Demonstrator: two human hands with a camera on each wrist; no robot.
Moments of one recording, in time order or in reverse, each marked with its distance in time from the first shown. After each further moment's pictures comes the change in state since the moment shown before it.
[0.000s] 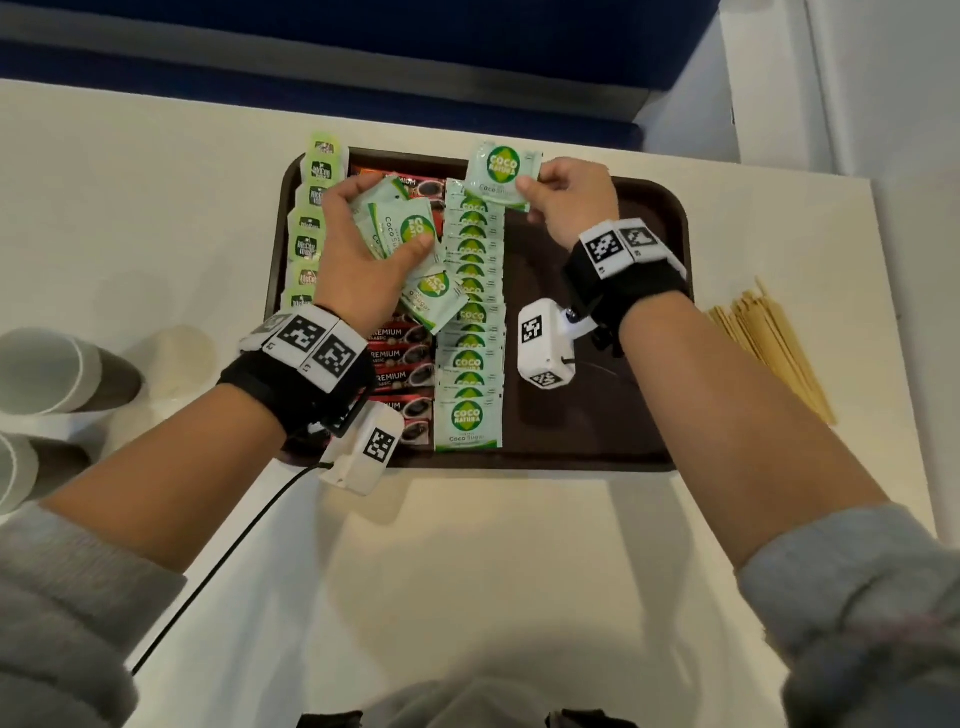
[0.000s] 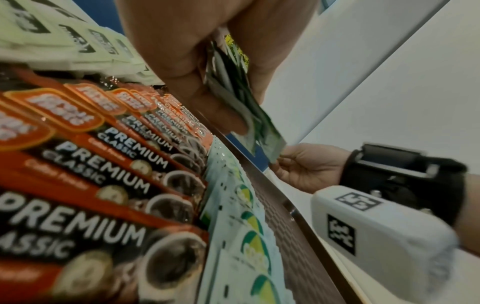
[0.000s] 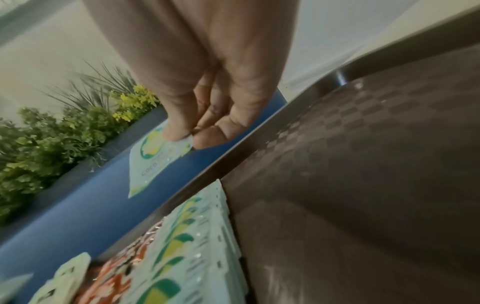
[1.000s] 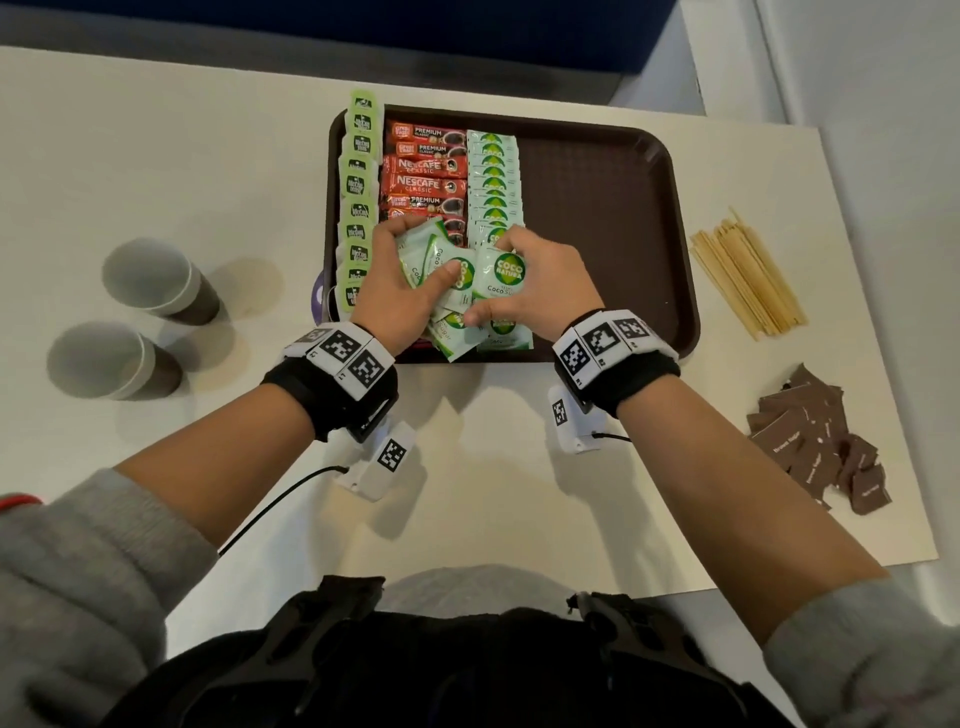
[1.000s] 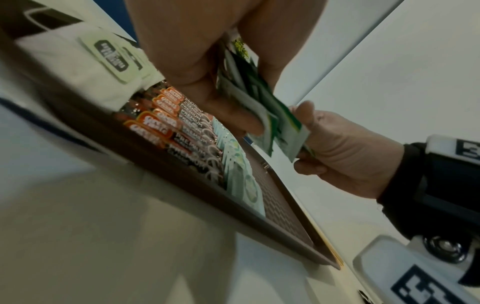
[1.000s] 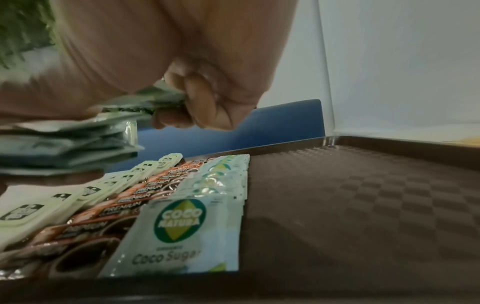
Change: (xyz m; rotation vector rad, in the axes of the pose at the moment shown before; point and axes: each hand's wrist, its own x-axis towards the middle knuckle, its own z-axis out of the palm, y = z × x) left_hand -0.098 -0.018 -0.040 0.011 -0.166 0.014; right_hand -0.184 -0.005 0.028 -0.249 -0.197 -0.205
